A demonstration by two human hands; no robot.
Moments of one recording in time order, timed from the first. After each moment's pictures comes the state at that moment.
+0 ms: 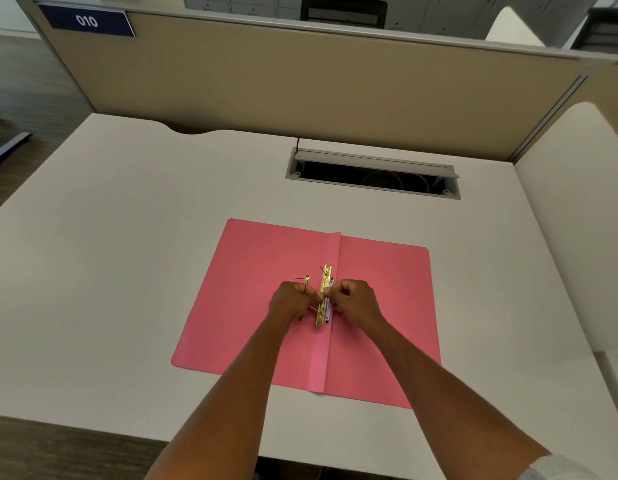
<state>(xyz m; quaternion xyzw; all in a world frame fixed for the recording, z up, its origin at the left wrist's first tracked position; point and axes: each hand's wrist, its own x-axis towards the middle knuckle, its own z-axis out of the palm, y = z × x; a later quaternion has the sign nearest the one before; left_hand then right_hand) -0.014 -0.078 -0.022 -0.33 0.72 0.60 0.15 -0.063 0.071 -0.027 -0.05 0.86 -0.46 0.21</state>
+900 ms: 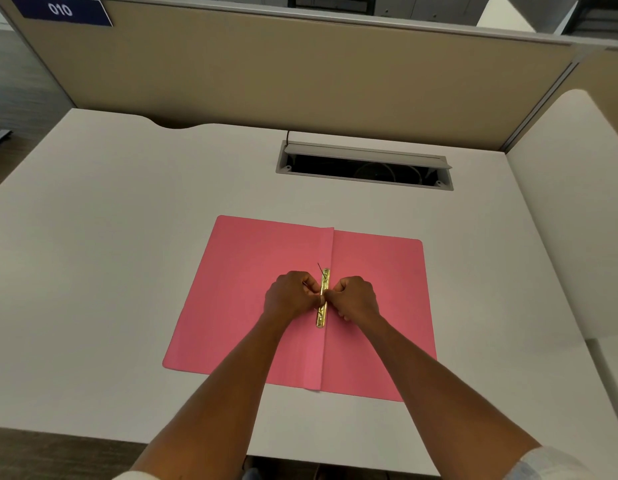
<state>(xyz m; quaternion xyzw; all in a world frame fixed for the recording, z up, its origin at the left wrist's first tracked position) -0.022 -0.072 -0.015 -0.22 0.87 0.41 0.14 -0.064 0.071 -0.020 0.02 0.91 -0.35 0.23</state>
